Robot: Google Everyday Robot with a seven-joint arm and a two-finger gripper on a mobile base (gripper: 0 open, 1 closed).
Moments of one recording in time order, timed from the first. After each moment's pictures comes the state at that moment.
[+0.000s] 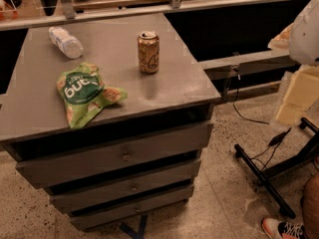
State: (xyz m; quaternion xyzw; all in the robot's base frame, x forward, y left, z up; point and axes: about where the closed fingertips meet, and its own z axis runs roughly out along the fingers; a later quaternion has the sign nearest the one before) arm 0.438 -0.217 0.976 -0.60 0.78 -0.03 0.16
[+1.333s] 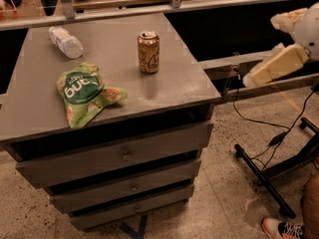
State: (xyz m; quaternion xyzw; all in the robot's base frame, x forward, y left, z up) arm 0.529 -0.221 0.988 -0.49 0.76 0.08 0.42
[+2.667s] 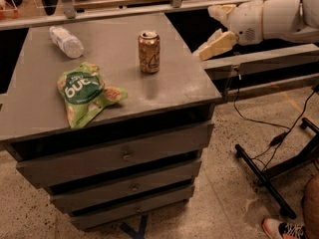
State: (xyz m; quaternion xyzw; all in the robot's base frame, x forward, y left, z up) arm 0.667 -0.129 0.969 -0.52 0.63 0.23 0.52
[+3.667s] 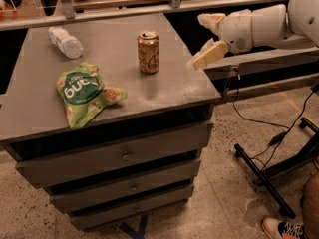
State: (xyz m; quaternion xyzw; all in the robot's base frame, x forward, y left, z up) arm 0.667 -0.106 0.945 -0.55 0.61 0.25 0.51
